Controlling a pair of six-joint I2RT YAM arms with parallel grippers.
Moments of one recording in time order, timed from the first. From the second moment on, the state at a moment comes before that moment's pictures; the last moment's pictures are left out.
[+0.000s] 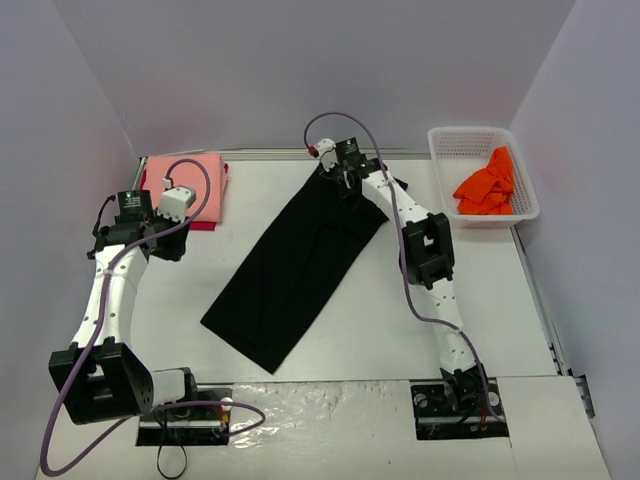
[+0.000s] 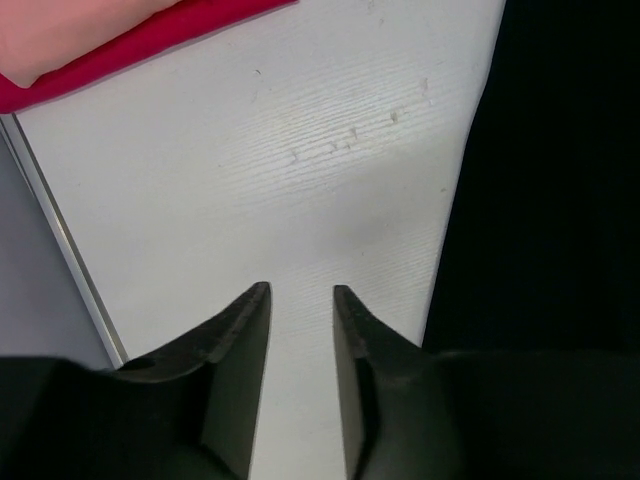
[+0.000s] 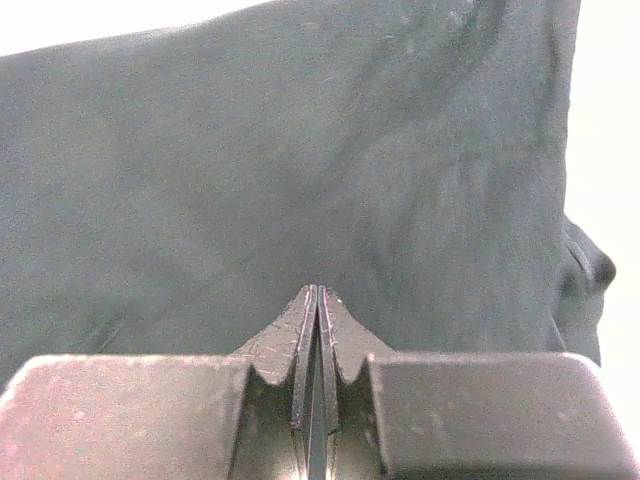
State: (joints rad) left arm 0.14 1.26 1.13 -0.77 0.23 0.43; right arm 0.42 2.54 2.31 -0.57 -0.02 -0.38
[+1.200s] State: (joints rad) left arm 0.28 1.12 1.01 -0.68 0.26 0.38; right arm 1.00 2.21 1.74 -0.69 -0.10 -0.45
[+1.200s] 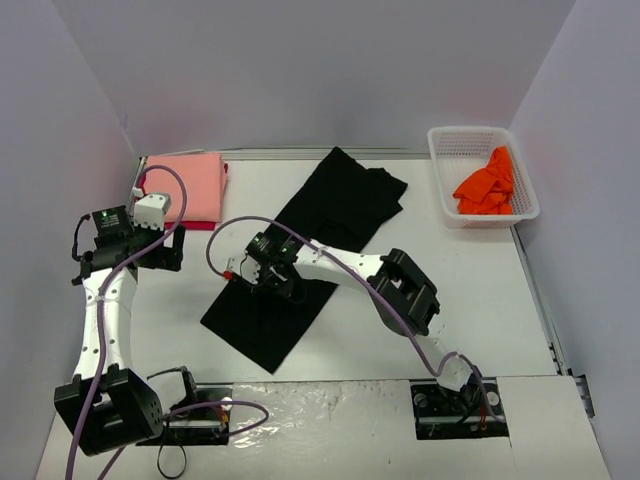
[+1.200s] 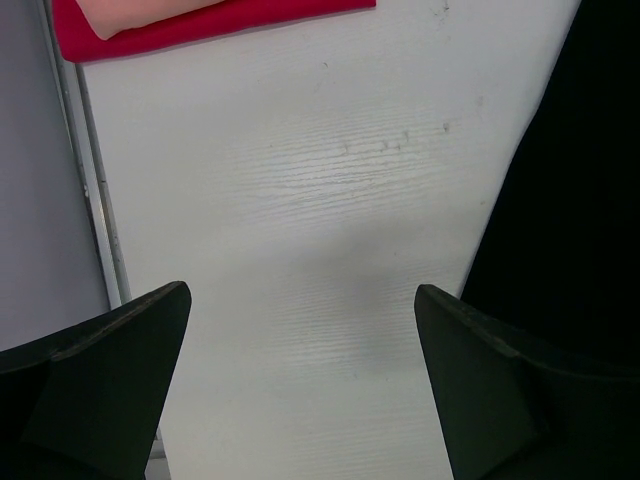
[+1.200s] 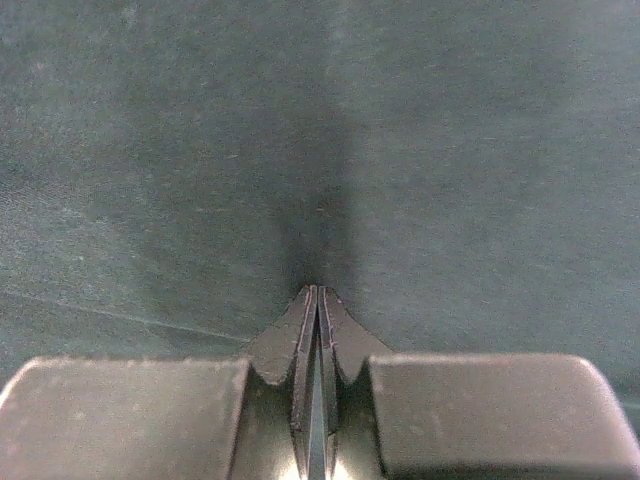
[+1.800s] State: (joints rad) left arm 0.28 1.11 1.01 -0.68 0.27 0.38; right arm 0.96 2.08 1.48 -0.58 -0.10 -0.44
